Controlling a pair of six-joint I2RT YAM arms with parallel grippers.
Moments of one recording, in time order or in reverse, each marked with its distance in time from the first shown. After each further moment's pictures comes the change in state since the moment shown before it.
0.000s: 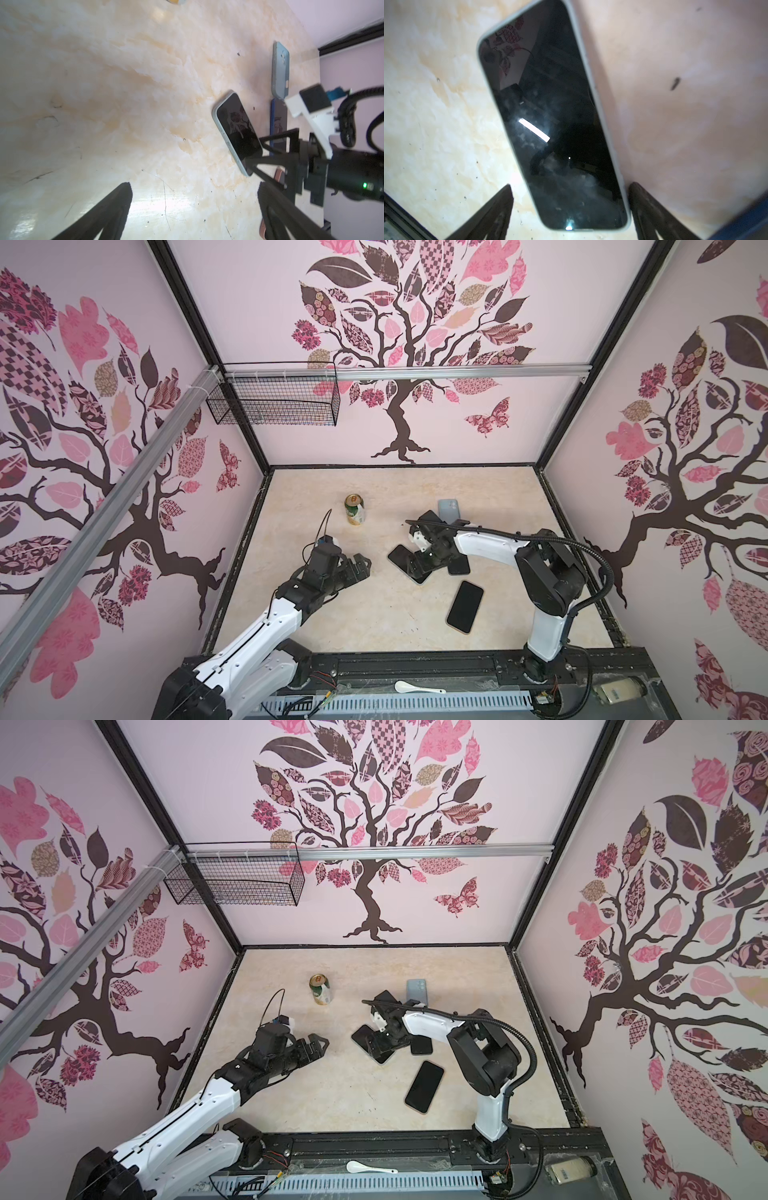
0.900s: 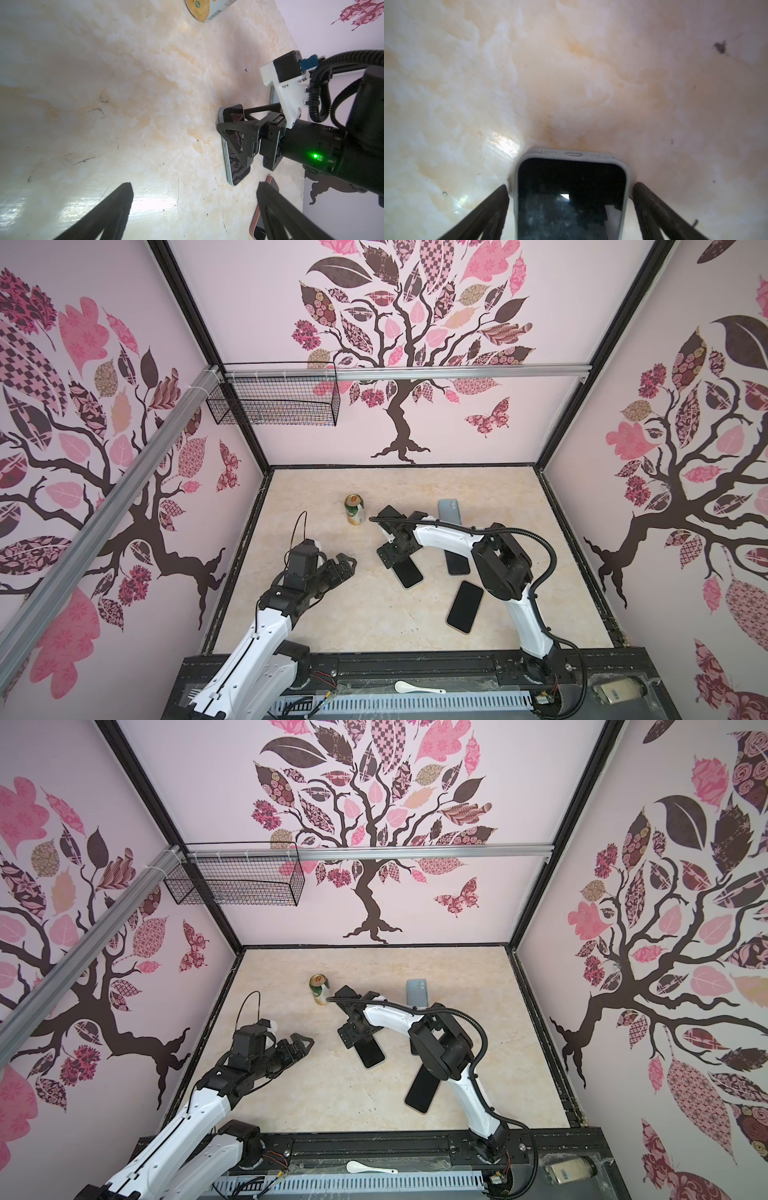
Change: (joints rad) left arm 0.180 -0.111 -0.021 -0.103 0.127 0.032; right arm 0.093 0.350 0.504 -0.142 0.257 -0.029
